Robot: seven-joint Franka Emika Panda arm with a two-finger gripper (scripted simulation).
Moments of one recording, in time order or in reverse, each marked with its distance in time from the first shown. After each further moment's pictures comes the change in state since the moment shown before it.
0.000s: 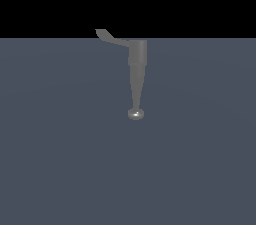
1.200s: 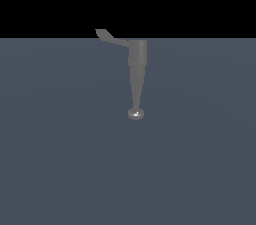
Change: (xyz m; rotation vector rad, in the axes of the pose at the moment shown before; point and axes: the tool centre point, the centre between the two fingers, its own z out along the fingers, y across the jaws) arm 0.102 -0.023 0.024 0.026 -0.025 0.466
